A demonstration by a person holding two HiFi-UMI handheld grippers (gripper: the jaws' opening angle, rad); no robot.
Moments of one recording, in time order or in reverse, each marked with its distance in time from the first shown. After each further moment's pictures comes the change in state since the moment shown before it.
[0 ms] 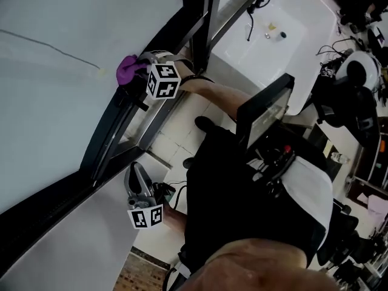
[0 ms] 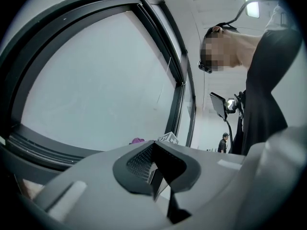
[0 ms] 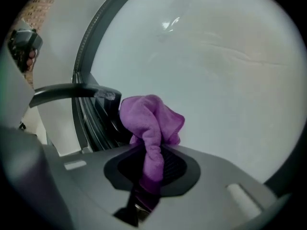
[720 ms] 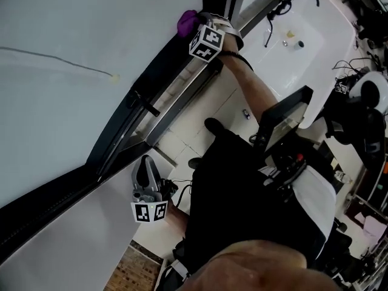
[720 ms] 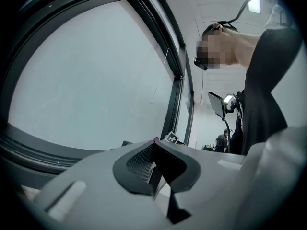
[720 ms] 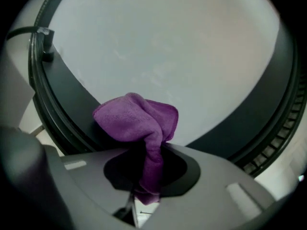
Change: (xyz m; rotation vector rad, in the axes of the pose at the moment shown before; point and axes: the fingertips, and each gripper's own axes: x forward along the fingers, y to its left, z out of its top) left arm 0.035 -0.014 -0.009 0.022 0.055 -0.027; right arm -0.041 -0.180 -0.154 0.043 0.359 -0.392
